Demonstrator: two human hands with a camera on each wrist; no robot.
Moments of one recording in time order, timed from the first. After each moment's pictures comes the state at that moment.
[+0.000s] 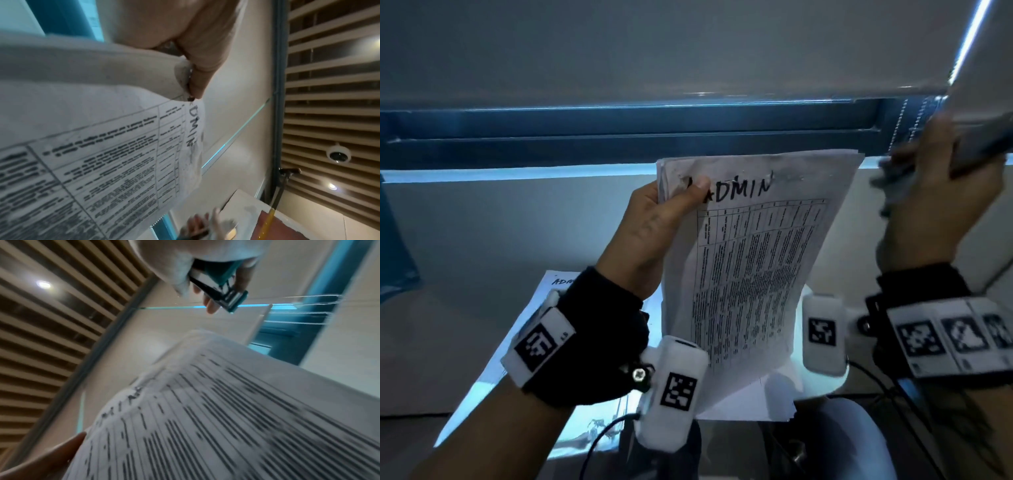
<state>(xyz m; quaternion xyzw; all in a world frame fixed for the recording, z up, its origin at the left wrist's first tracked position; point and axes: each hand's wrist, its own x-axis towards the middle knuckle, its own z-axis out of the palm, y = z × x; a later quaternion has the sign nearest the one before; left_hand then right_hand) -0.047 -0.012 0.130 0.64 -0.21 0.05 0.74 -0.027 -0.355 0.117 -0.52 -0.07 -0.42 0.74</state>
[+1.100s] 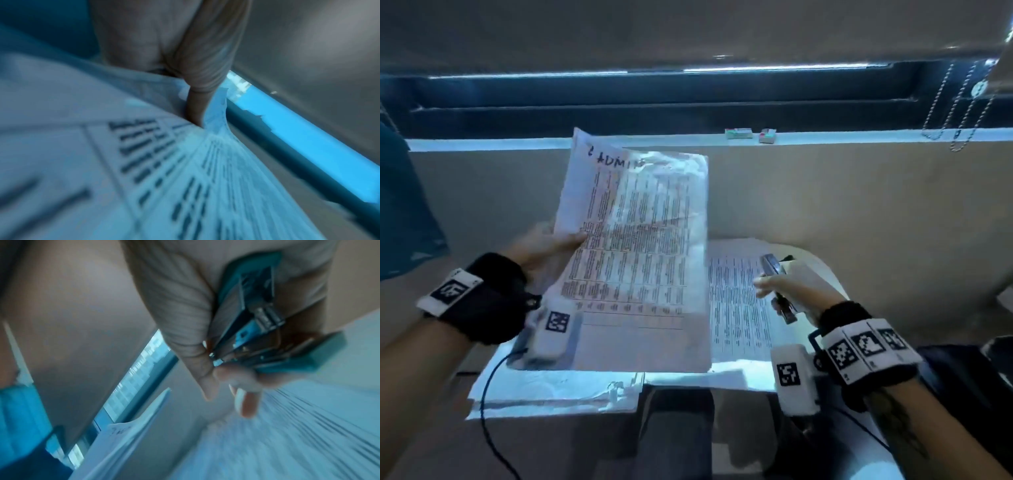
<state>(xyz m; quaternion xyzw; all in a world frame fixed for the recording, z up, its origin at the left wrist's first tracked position) 0.023 0.161 0.050 0.73 0.02 -0.04 0.69 -0.026 -0.184 0.010 -0.82 0.06 0.10 0.56</state>
